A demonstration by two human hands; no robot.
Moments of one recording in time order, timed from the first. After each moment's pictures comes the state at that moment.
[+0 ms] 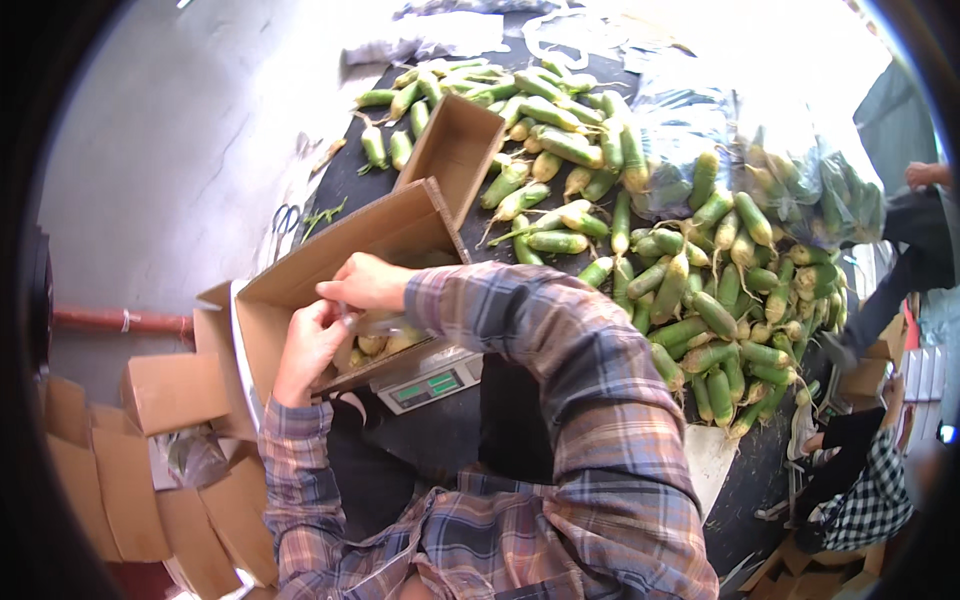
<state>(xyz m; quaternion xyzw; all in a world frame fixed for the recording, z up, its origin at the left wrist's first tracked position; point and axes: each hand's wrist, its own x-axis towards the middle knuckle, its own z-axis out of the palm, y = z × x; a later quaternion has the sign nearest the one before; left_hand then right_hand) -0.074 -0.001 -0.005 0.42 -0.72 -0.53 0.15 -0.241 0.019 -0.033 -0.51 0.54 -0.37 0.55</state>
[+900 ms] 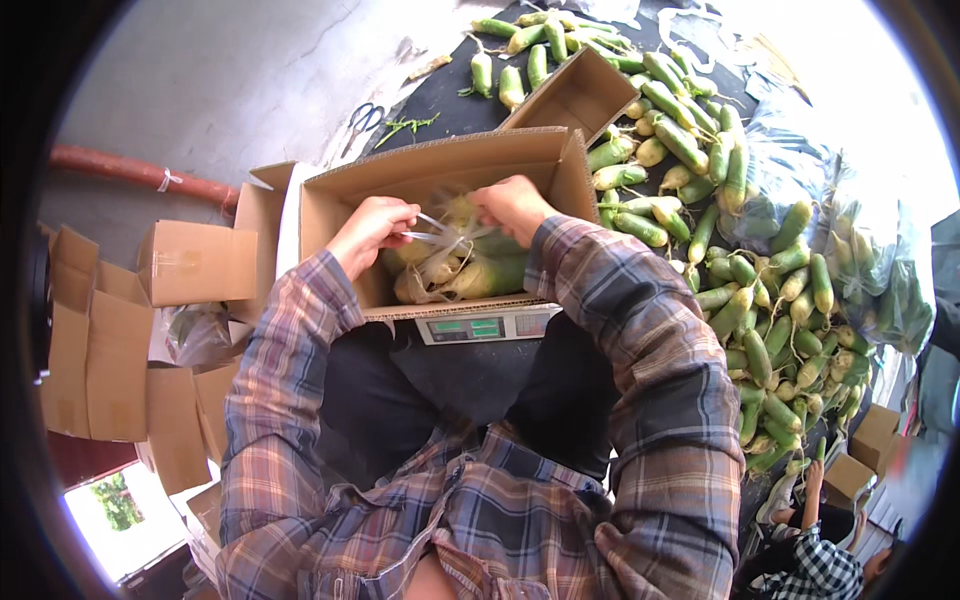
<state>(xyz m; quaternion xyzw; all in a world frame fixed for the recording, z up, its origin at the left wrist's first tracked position) -0.067 -0.063 -0.057 0.52 -0.54 -0.66 0.05 -0.277 0.025 -0.069 -0.24 0.69 -0.34 0.60</state>
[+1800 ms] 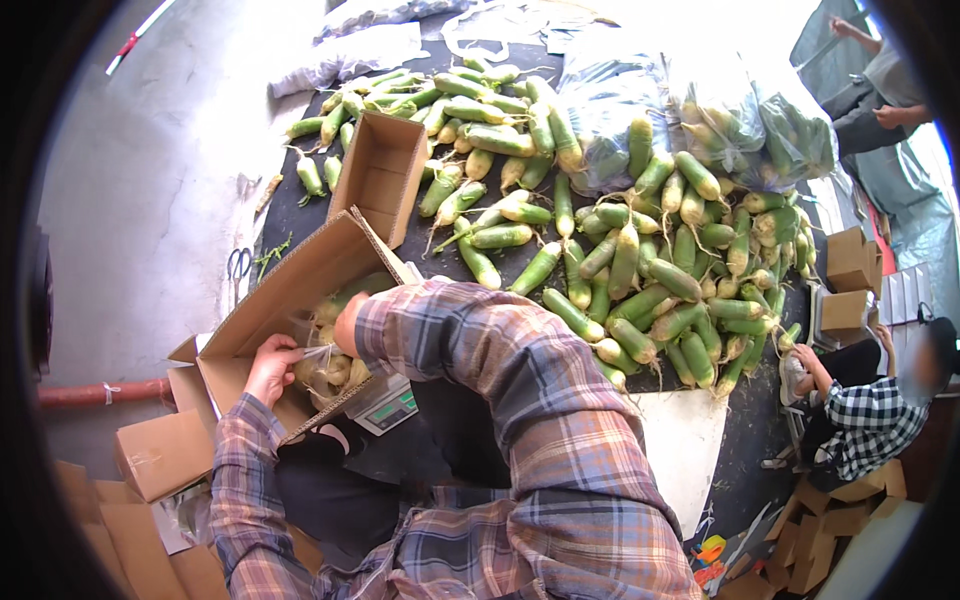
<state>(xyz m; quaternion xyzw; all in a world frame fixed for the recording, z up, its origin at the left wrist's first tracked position) -0.054 -0.074 -0.093 0.57 -0.53 -0.63 0.03 -0.255 0.056 -0.053 -0.79 0.57 0.10 0.20</state>
